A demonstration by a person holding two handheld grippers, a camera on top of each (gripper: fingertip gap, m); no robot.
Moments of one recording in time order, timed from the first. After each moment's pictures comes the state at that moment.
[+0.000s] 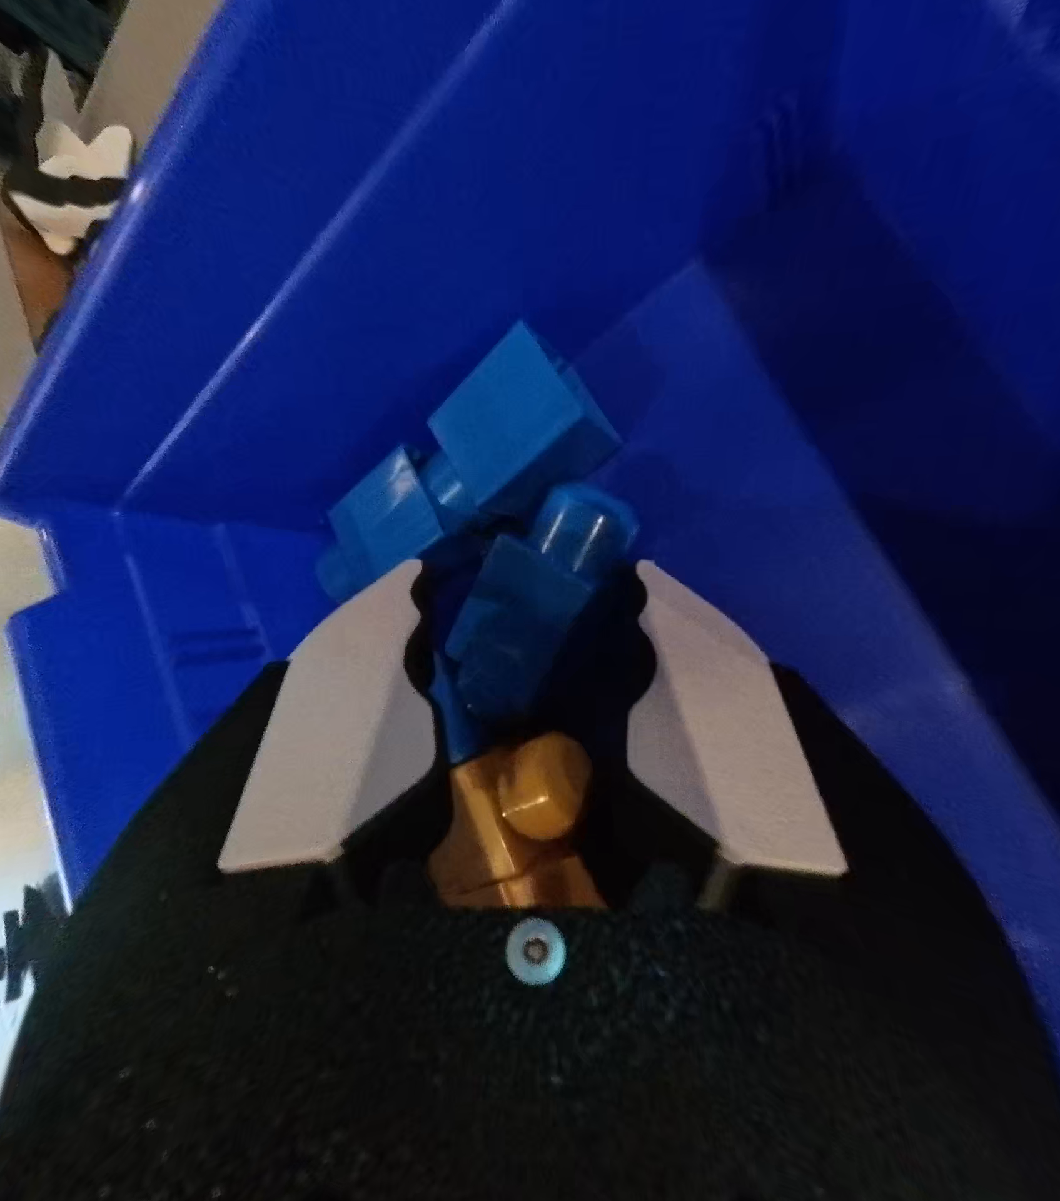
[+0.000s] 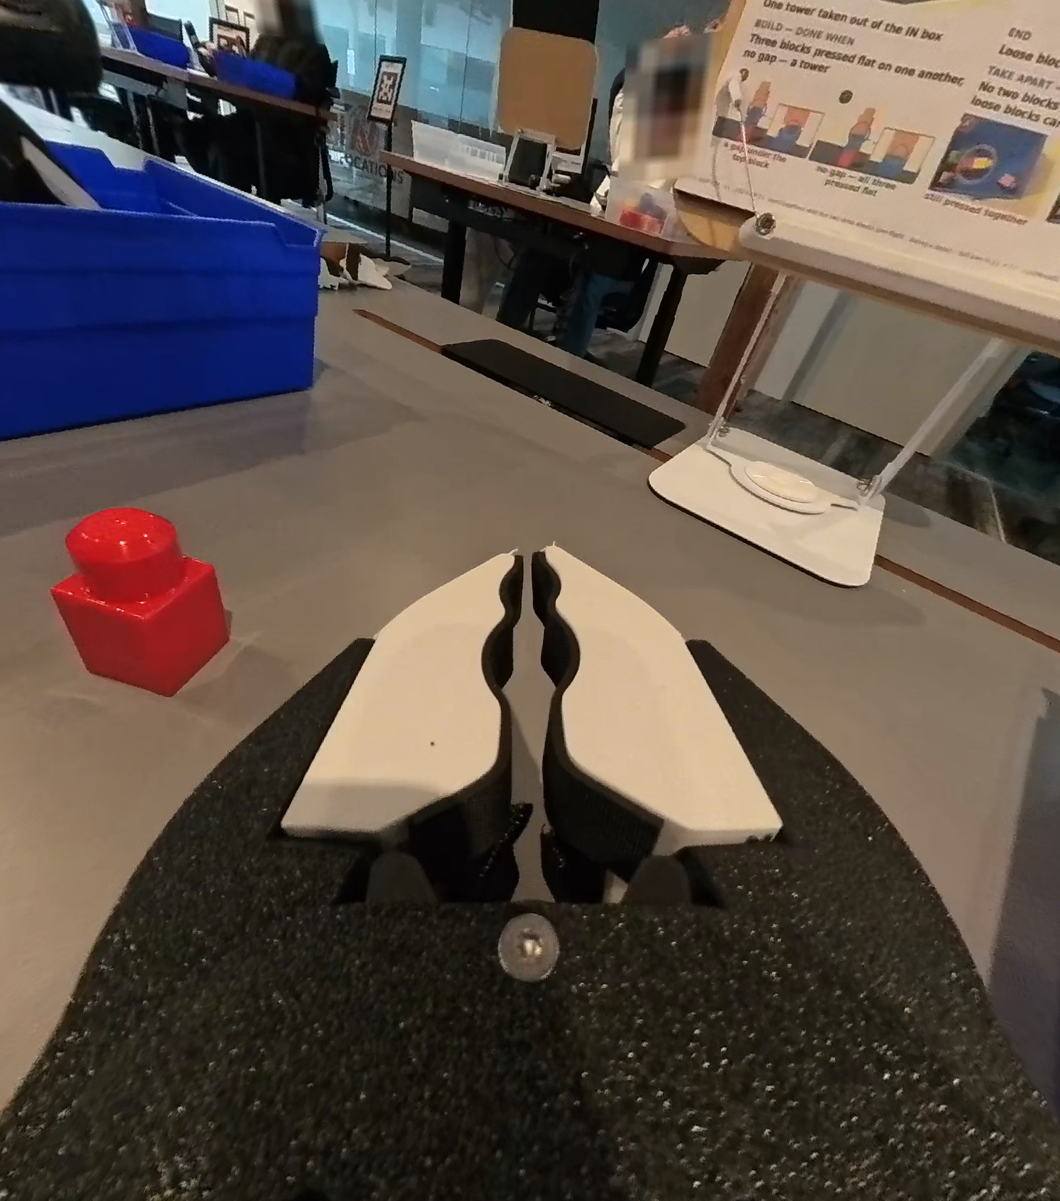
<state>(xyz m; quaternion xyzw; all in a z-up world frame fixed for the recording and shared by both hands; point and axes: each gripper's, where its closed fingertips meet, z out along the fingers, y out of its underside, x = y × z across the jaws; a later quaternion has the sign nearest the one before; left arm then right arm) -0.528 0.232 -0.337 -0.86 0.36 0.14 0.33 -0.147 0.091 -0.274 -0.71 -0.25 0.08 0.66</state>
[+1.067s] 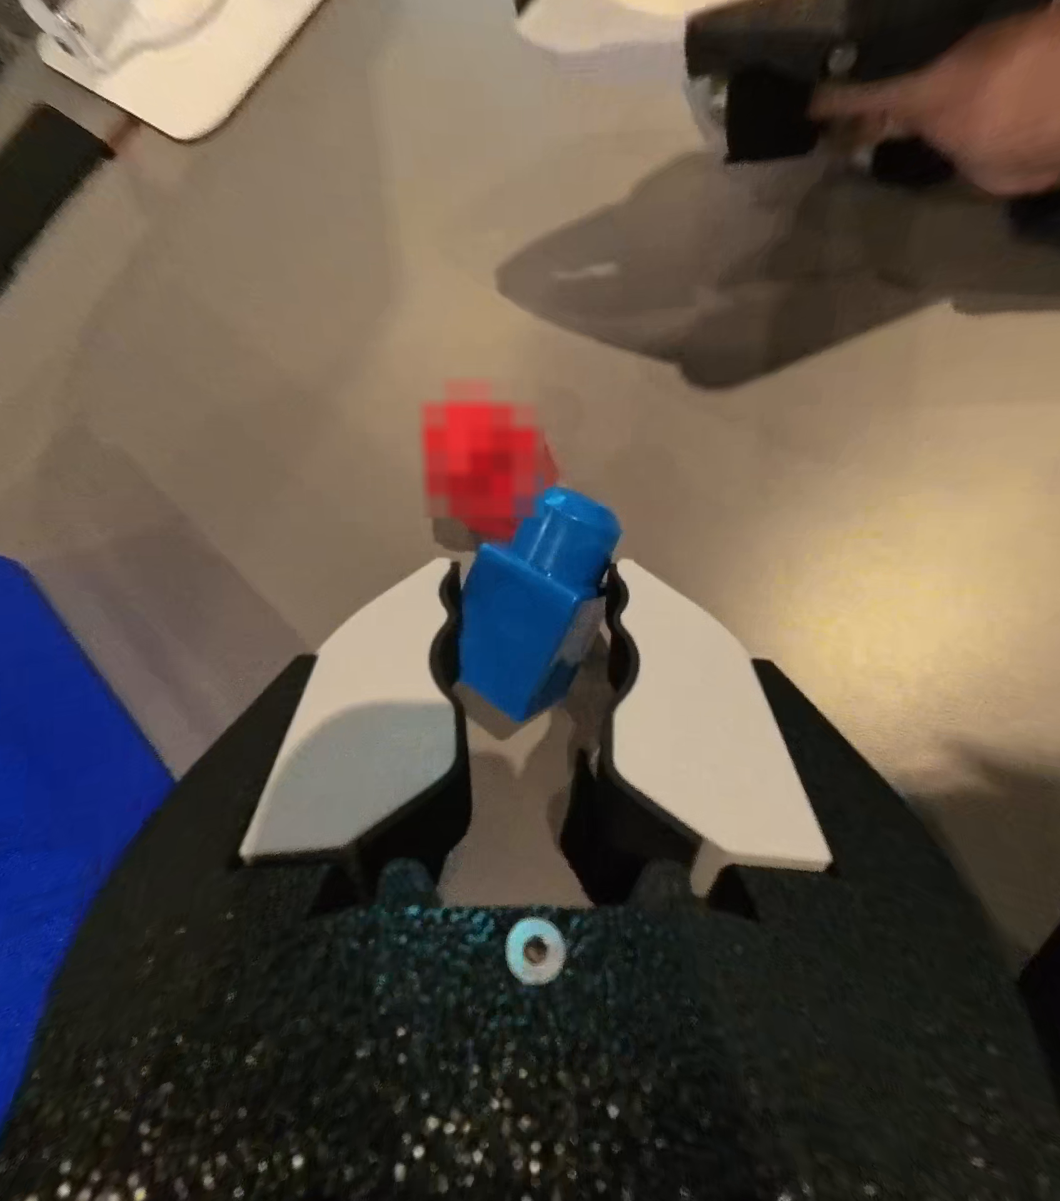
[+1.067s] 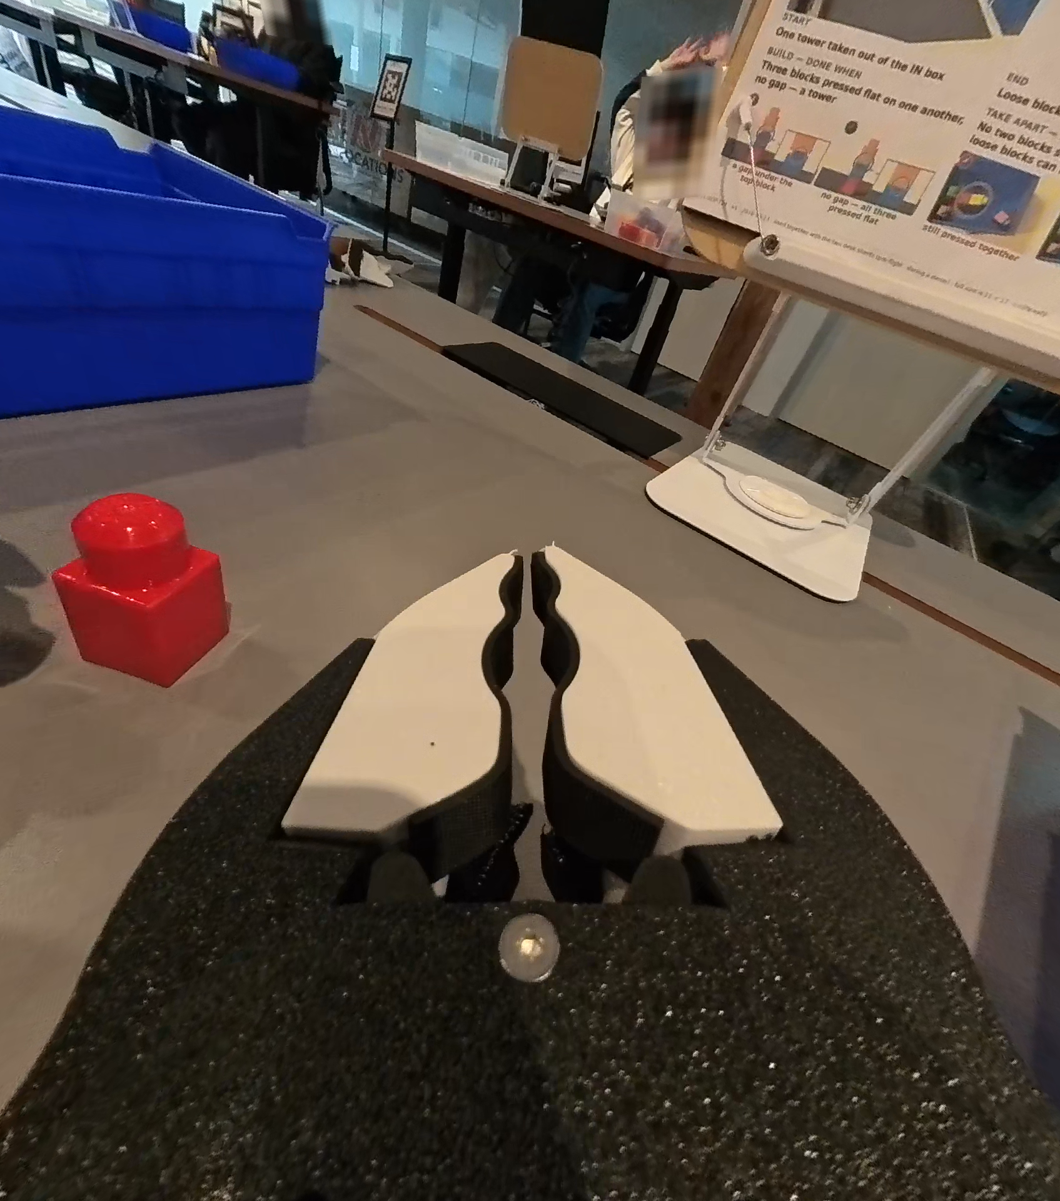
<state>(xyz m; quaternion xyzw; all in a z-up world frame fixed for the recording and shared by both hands) -0.282 0.006 -0.309 -0.78 0.49 -0.08 0.38 -0.151 0.089 -0.274 -0.70 -0.26 0.06 0.66</state>
